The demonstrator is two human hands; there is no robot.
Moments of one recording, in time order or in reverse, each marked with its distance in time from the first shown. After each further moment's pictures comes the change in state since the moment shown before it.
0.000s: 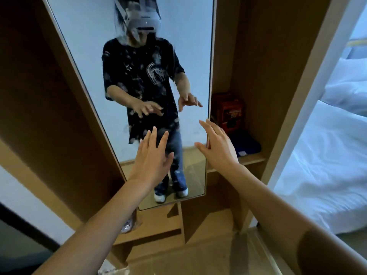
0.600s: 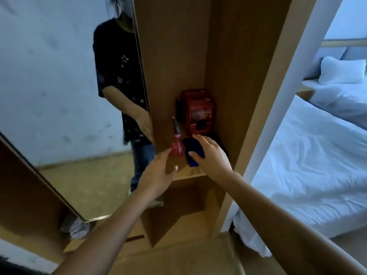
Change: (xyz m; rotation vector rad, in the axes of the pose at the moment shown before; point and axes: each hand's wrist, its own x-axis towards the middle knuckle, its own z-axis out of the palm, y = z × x) left_hand 0.085 0.162 0.123 -0.505 -0.177 -0.168; right_hand 0.034 0.187 -0.040 0.009 -0.155 0.071
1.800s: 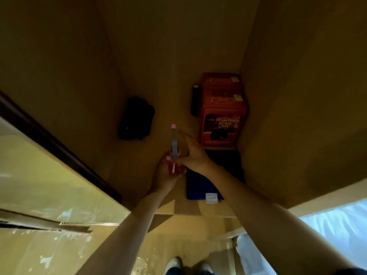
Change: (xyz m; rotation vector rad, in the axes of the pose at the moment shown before) left_hand 0.210 -0.063 0.139 -0.503 0.183 -0.431; right_hand 0.219 0.106 0.131 0.624 -0.586 -0.008
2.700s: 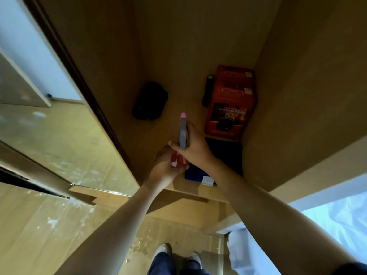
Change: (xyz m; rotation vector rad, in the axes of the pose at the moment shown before) left_hand -0.061 0.004 -0.004 0.190 0.034 0.117; right_hand -0.038 -0.011 0.016 -0.061 0.142 -0.216
